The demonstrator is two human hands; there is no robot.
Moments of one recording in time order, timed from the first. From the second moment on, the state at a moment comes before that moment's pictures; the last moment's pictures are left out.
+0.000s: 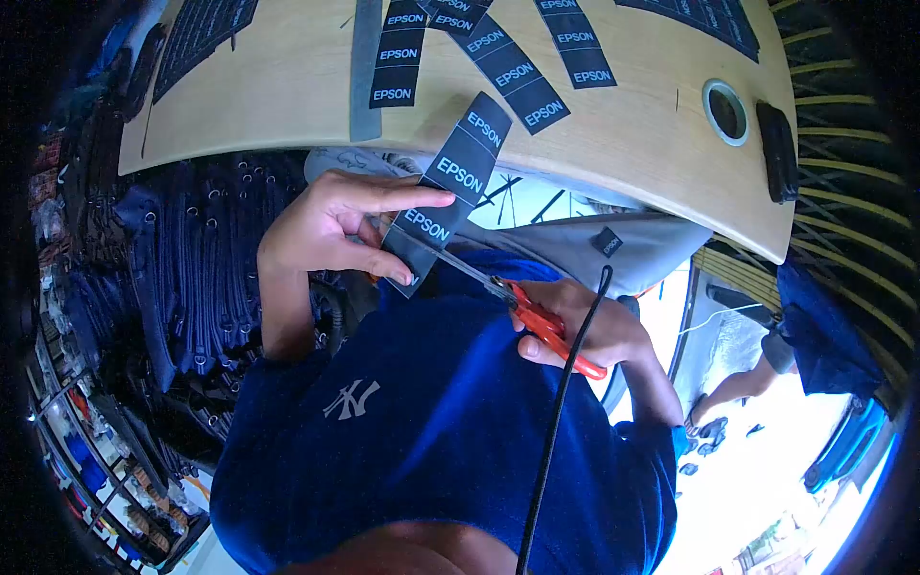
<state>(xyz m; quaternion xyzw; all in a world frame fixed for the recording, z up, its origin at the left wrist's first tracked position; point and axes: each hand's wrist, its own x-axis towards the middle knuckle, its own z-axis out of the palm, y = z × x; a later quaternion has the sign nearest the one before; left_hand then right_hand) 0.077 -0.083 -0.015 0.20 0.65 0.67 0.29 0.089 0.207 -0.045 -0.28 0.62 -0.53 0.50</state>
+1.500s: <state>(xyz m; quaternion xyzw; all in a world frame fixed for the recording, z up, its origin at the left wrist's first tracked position) 0.065 -0.103 0.005 0.18 0.70 0.65 0.24 0.097 0.218 -0.039 -0.27 0.71 -0.43 0.49</state>
